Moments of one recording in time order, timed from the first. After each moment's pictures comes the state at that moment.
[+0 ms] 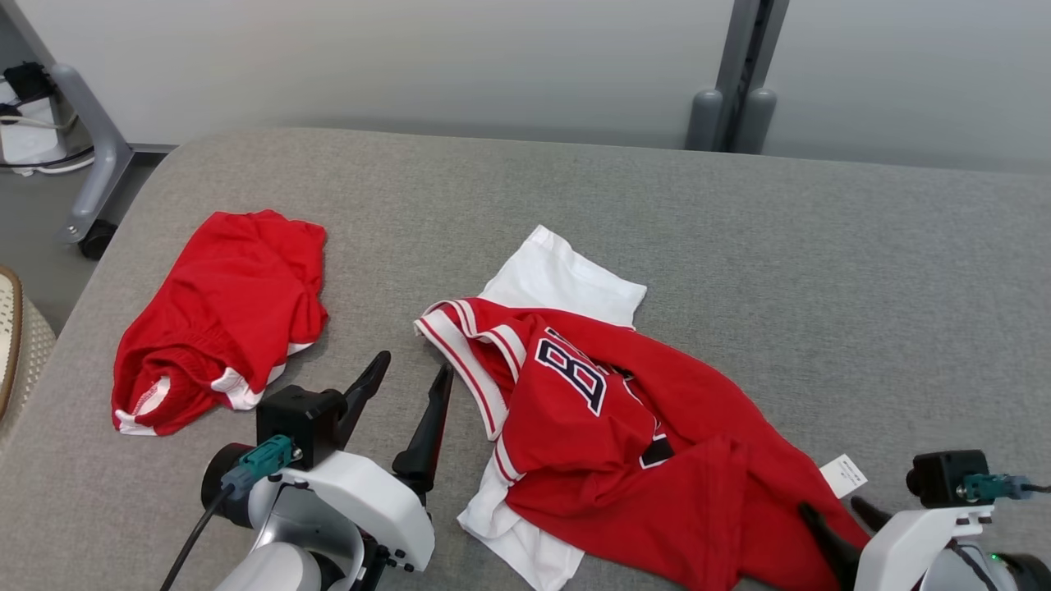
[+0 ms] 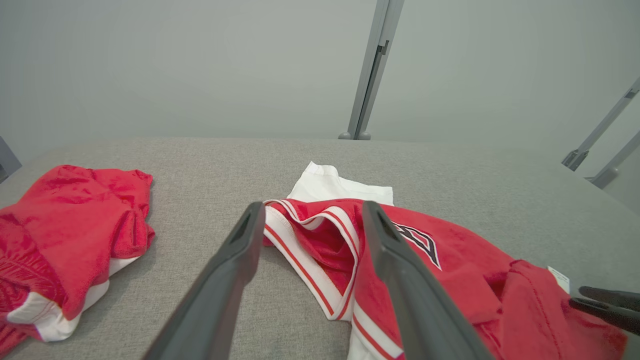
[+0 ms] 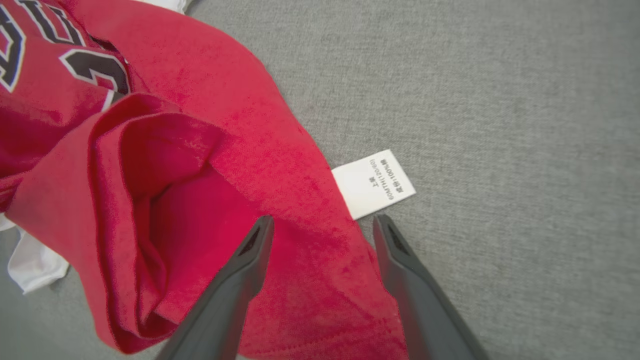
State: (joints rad) left arm -0.21 0.35 -0.60 -0.04 -0.63 0.25 0.03; right arm 0.01 -0.24 0.14 0.13 0.47 0.13 0.41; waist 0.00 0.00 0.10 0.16
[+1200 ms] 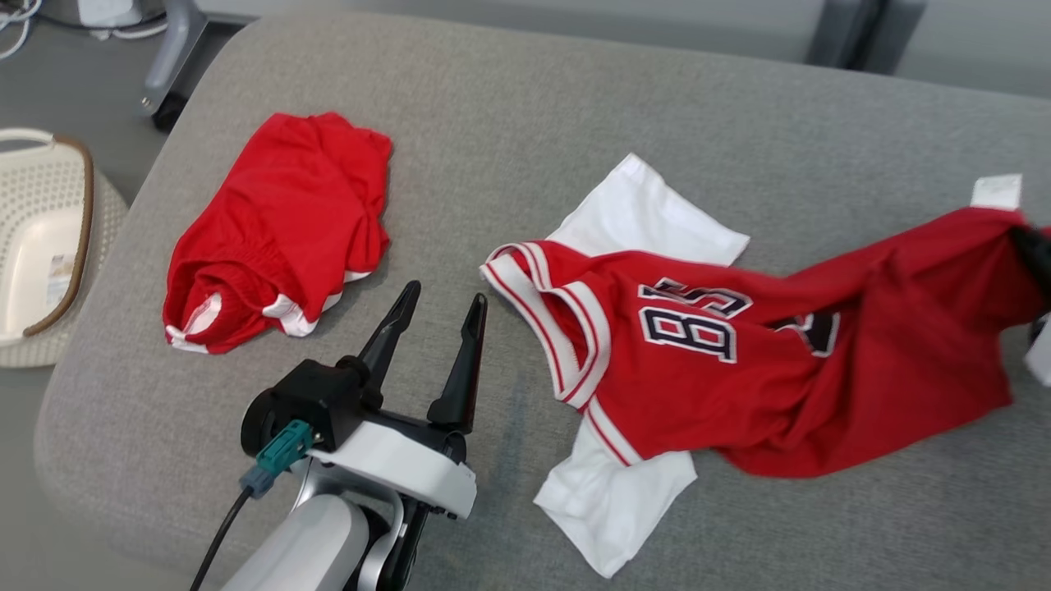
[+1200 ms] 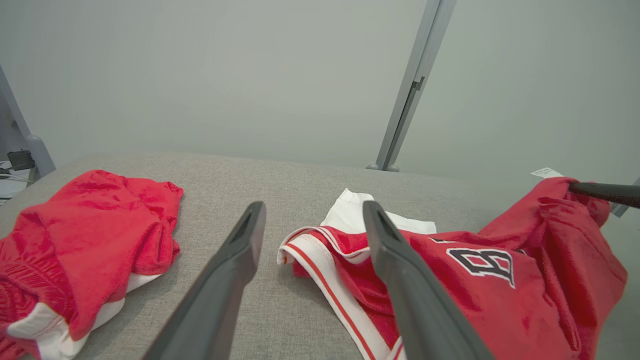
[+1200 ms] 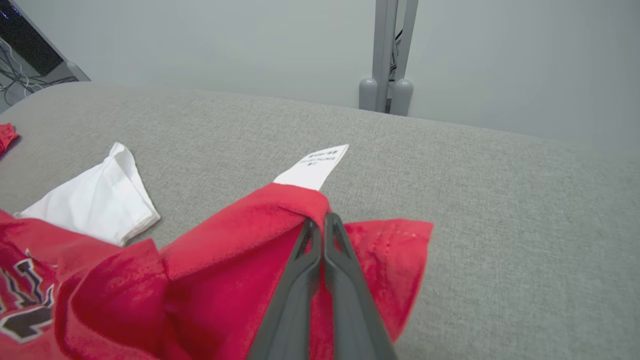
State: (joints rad) left arm -0.30 0.23 -0.60 0.05 -0.60 0.20 -0.20; right arm -0.40 -0.45 0.00 0.22 0.50 0.13 0.44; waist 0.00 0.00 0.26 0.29
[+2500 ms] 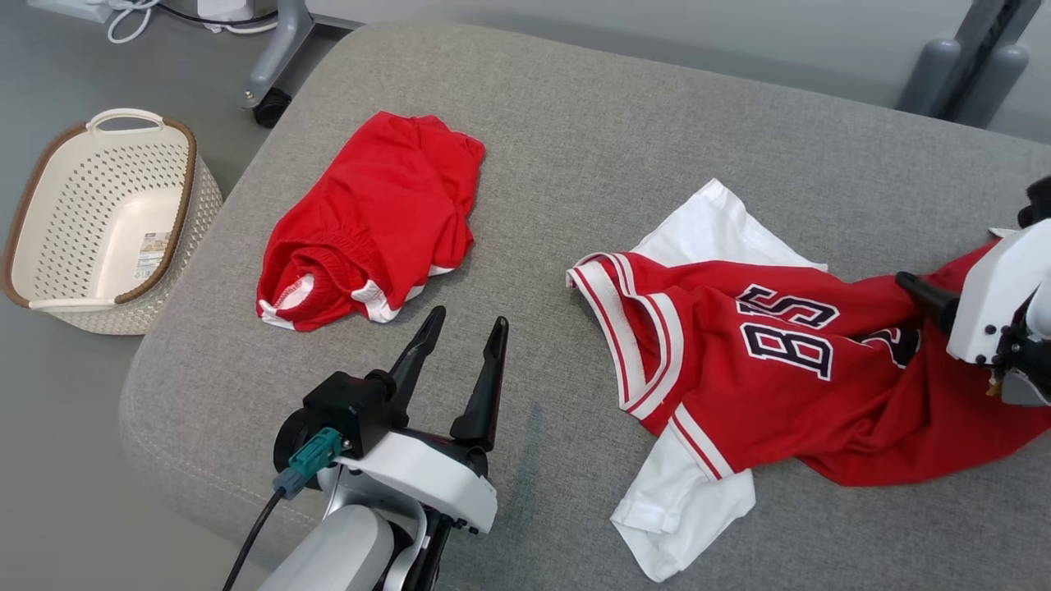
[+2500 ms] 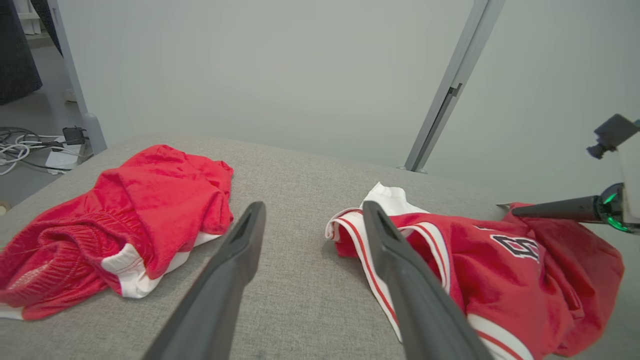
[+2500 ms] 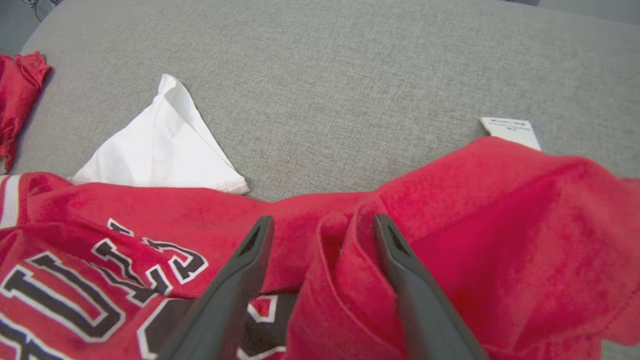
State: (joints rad) left arm -0.32 0.18 -0.64 0.16 -0.63 0.17 -0.22; right arm -0.64 -0.44 0.22 0.55 0.66 0.13 0.63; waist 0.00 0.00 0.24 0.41
